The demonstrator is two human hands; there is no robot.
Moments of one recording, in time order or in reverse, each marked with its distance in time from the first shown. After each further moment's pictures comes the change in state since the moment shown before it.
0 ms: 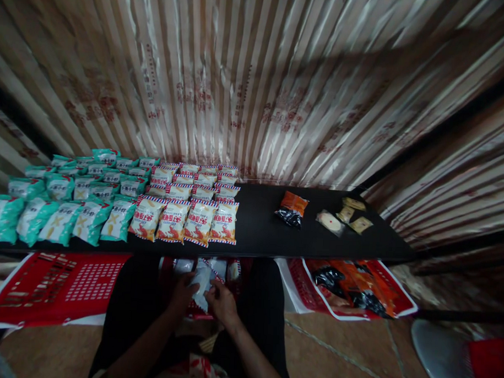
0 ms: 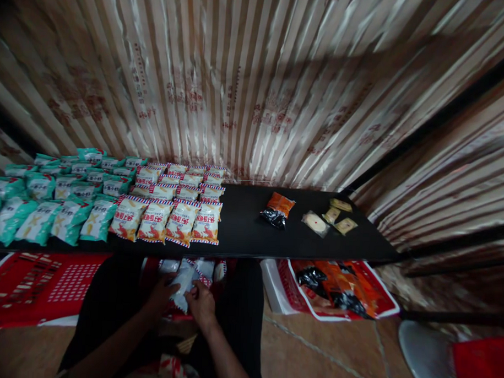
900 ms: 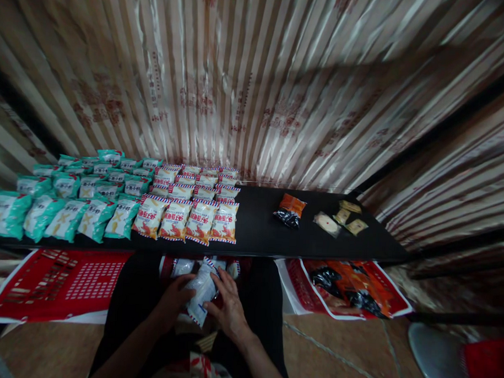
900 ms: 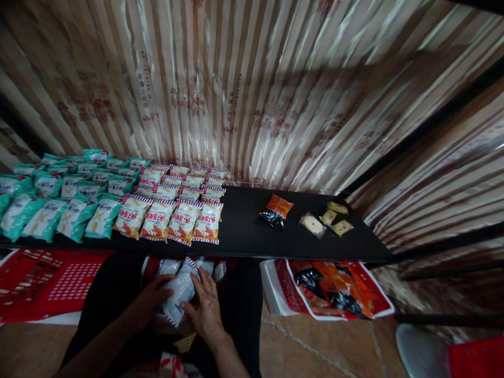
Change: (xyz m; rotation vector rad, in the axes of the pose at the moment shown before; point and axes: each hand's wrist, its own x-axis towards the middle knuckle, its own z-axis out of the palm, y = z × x) left_hand -0.067 0.058 -0.014 -0.050 -0.198 -0.107; right_hand -0.032 -0.010 -0.032 -0.147 0.056 -0.441
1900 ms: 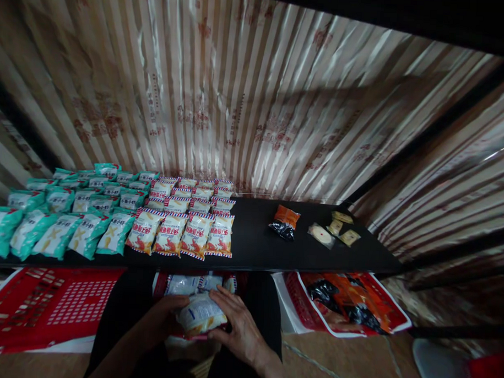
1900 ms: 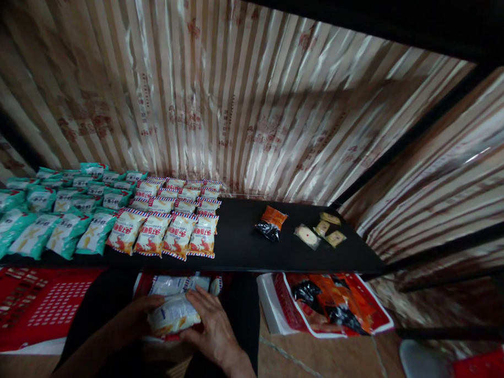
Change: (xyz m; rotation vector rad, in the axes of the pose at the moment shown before) left_hand -0.006 0.026 -0.007 -0.096 -0.256 -0.120; right_hand 0.003 -0.028 -0.069 -0.027 -0.209 -0.213
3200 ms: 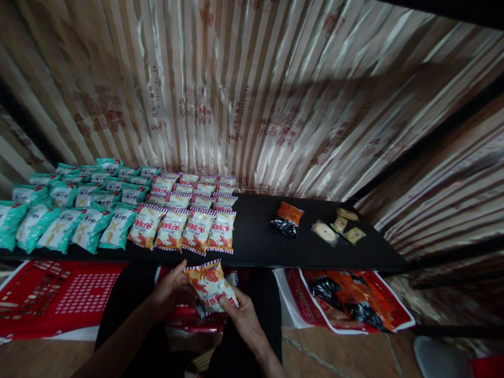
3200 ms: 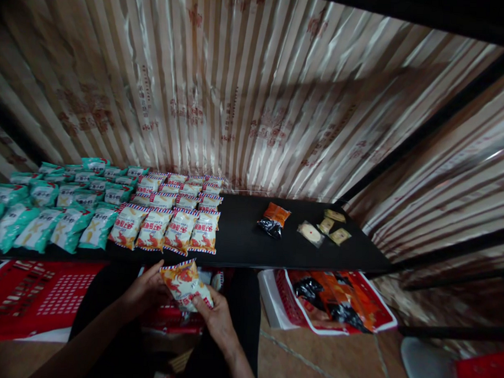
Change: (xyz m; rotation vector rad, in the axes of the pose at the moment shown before) left_hand 0.014 0.032 0.020 0.059 -0.104 0.023; right_hand 0.013 0.003 0.014 0.966 0.232 0.334
